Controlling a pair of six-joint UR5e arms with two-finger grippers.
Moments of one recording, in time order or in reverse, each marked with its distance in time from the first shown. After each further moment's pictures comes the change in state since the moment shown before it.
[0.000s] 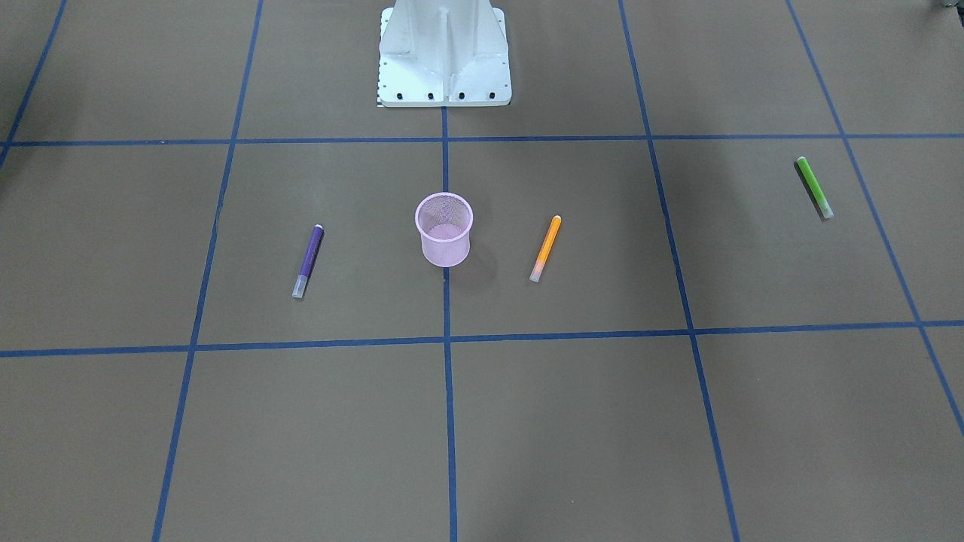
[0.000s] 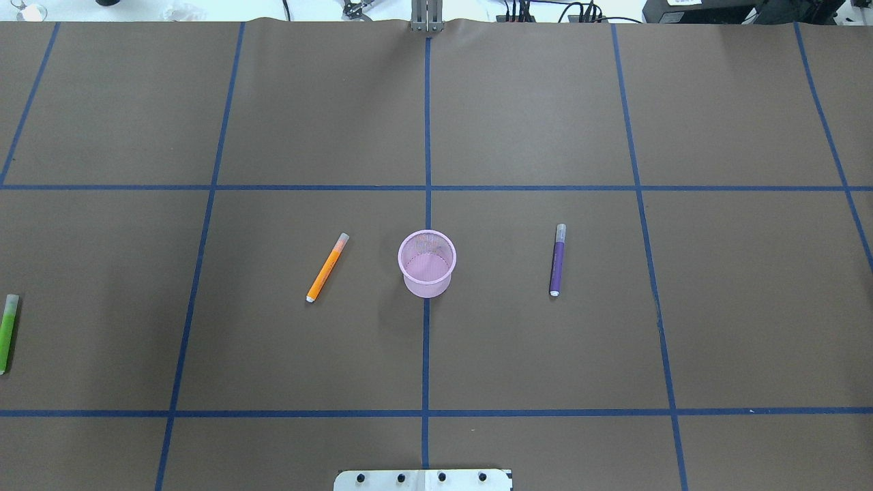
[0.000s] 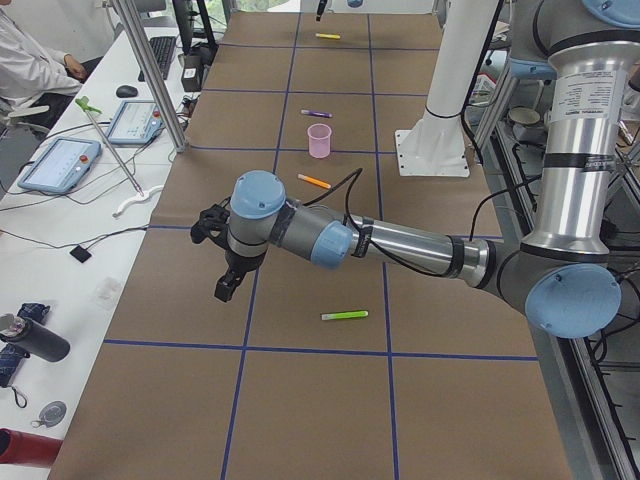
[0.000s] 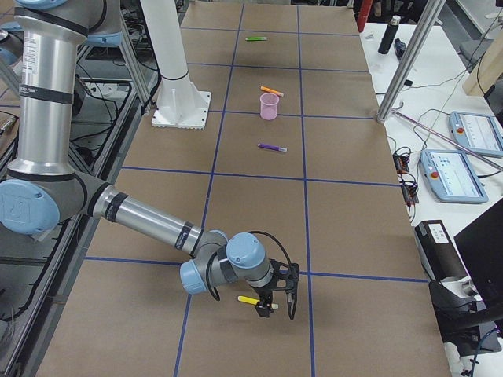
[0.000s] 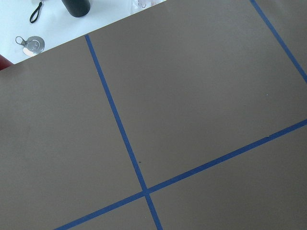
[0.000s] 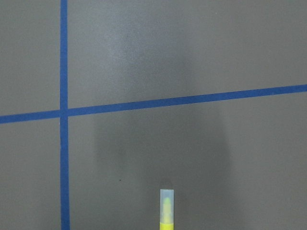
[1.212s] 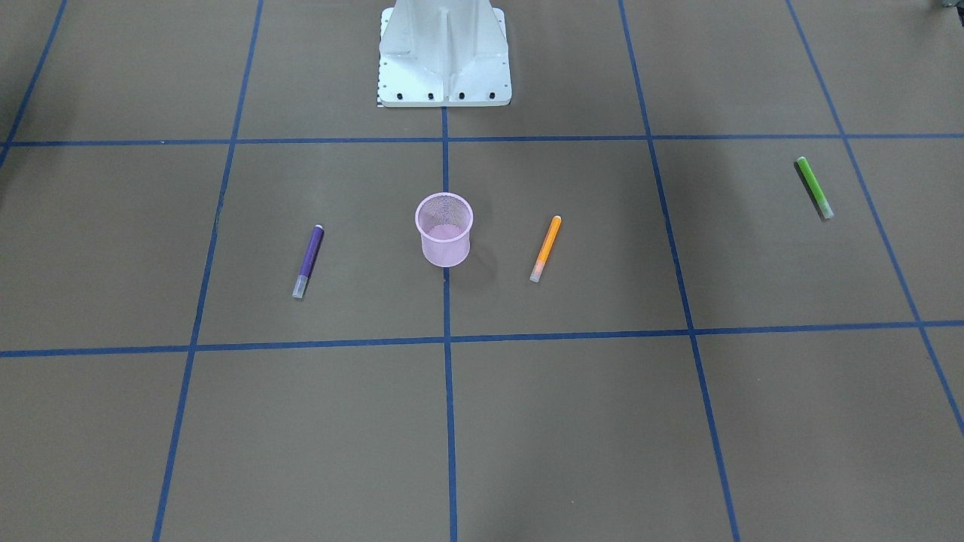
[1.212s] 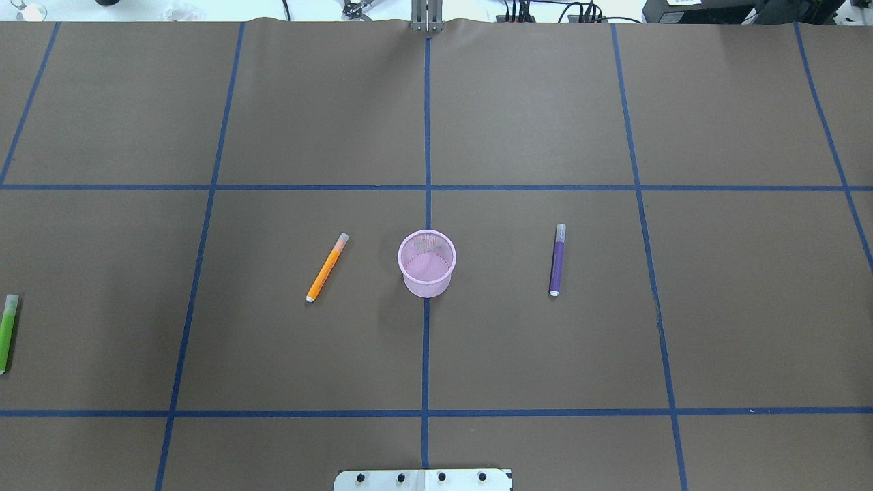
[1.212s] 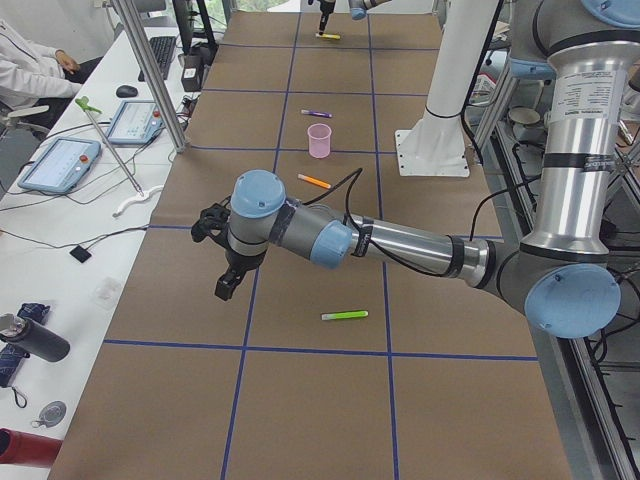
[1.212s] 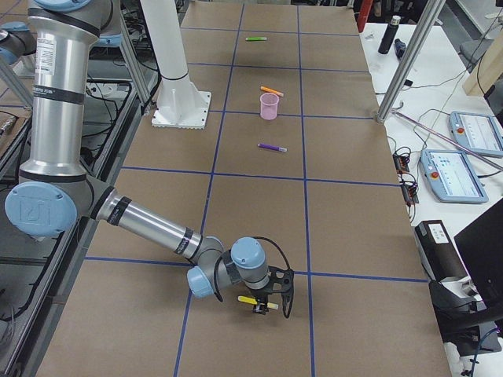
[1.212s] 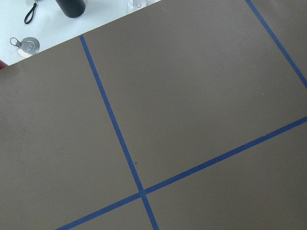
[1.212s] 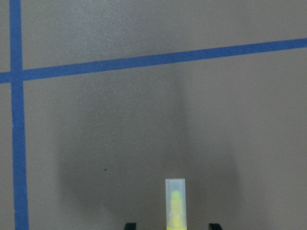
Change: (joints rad) left arm 0.002 0.001 -0.004 -0.001 -0.002 0.001; right arm -0.131 0.016 -0.108 0.073 -0.085 0.079
